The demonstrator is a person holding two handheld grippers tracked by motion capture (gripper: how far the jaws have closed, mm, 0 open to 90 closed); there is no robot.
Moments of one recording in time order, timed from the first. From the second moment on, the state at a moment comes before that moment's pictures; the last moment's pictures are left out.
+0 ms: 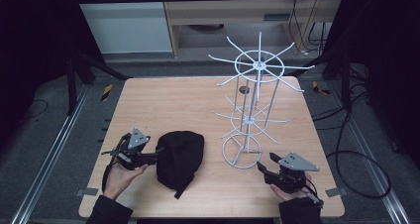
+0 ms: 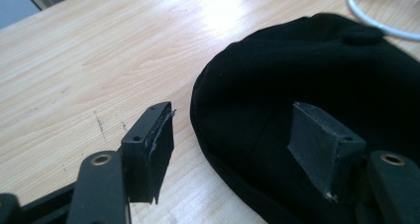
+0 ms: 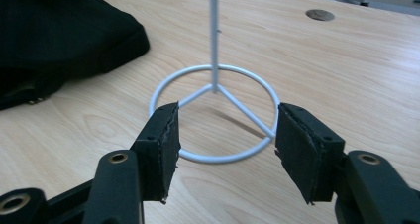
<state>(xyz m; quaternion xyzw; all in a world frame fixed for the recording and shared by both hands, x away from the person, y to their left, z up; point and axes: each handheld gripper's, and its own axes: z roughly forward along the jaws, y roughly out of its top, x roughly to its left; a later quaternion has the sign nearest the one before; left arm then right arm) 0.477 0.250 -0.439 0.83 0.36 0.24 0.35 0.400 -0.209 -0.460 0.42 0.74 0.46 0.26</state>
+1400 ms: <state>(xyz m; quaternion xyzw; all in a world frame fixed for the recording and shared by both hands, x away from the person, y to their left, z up) 0.478 0.260 -0.431 0.80 0.39 0.19 0.42 0.415 -0.240 -0.468 0.45 0.73 0.44 0.27</state>
